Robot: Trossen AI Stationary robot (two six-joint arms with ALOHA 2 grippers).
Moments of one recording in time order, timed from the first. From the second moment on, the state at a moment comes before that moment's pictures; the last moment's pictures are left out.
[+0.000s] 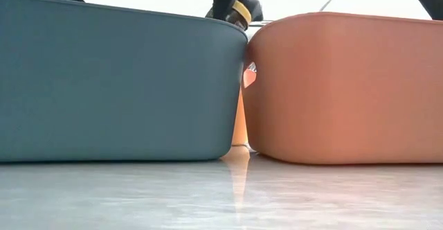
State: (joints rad) left arm -0.74 1.34 0.91 -0.54 -0.78 -1.15; right arm 0.19 2.25 2.31 -1.41 -0.10 0.47
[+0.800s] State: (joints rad) left arm -0.65 1.59 0.91 -0.20 -0.76 -0.85; right arm 0.18 2.31 2.31 -1.38 -0.11 0.48
